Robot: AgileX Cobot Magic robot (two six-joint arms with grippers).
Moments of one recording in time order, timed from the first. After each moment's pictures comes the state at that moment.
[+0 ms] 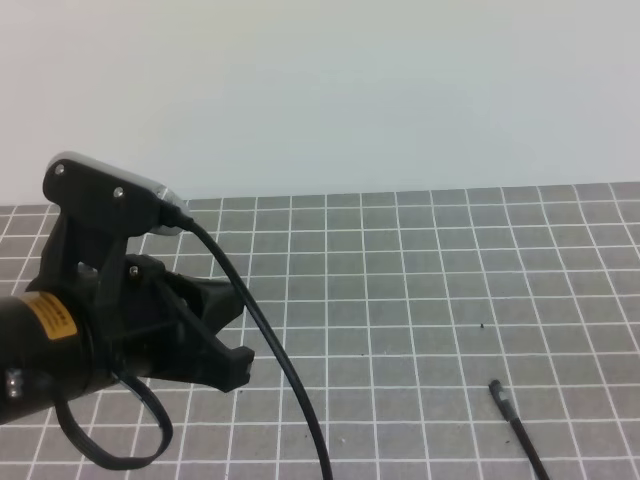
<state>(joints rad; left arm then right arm) -0.58 1.01 -0.78 -0.37 0.38 0.20 0.58 0.62 -0.39 -1.17 0.56 0.92</state>
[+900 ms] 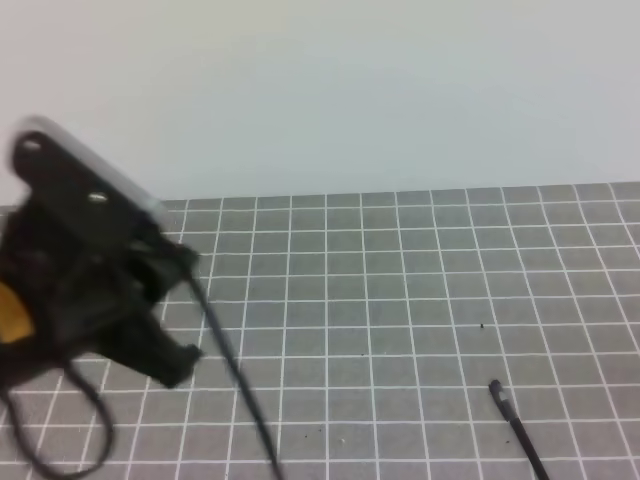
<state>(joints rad) -0.52 0.93 -0.78 -0.15 0.39 0.23 0.58 0.57 -0.32 -1.29 0.68 1.00</state>
